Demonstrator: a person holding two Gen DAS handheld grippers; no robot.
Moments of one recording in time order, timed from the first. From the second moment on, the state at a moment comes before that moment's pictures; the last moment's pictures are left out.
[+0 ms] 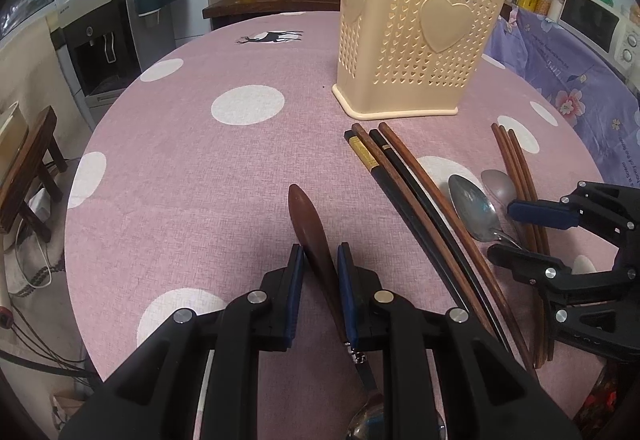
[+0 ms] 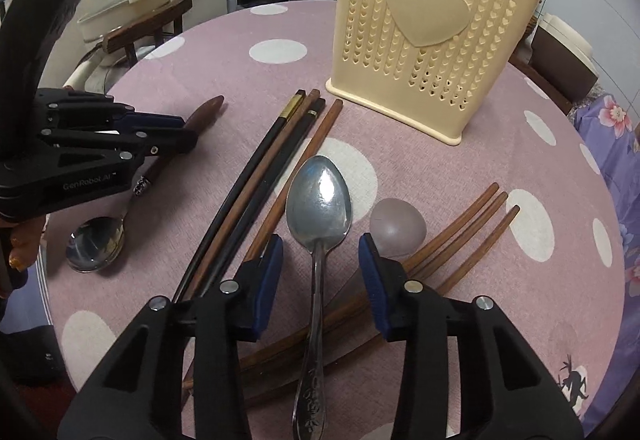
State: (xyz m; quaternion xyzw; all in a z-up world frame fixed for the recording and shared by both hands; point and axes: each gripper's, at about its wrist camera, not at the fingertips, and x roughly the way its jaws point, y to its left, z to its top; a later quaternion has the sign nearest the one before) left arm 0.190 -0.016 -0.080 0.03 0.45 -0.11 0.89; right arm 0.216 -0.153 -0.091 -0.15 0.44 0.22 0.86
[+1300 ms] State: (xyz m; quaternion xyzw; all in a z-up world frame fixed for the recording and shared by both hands) left arm 0.207 -0.024 -0.081 0.04 0.46 -0.10 0.88; right arm 0.265 -0.151 -0.092 -0.09 0.48 0.19 0.85
